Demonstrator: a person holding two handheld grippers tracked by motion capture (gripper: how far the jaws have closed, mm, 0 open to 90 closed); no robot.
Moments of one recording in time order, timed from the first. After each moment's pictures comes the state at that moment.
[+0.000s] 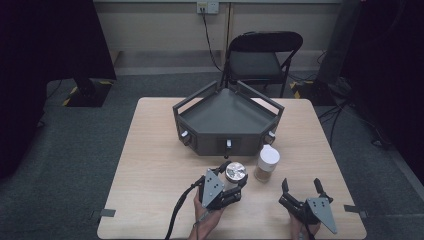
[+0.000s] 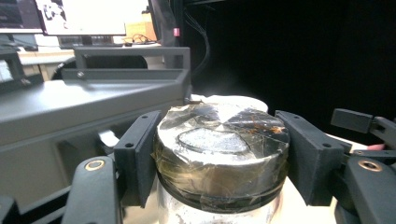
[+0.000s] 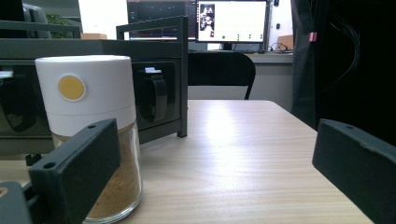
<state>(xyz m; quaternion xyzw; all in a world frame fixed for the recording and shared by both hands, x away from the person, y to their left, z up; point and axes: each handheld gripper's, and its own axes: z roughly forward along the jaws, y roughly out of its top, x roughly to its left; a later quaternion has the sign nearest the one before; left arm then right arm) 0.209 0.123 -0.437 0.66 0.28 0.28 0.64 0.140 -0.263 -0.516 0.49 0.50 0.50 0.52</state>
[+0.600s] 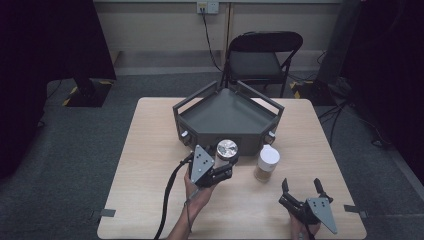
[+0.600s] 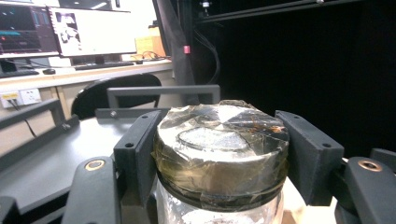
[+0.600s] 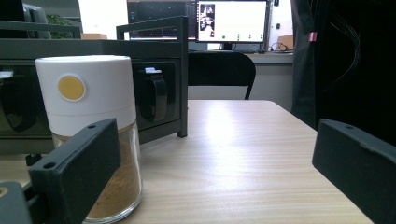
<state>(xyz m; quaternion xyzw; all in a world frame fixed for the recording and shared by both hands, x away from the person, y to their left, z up) 0.248 0.144 -0.394 0.65 0.27 0.30 0.65 0.140 -0.263 -0.516 0.49 0.50 0.50 0.52</state>
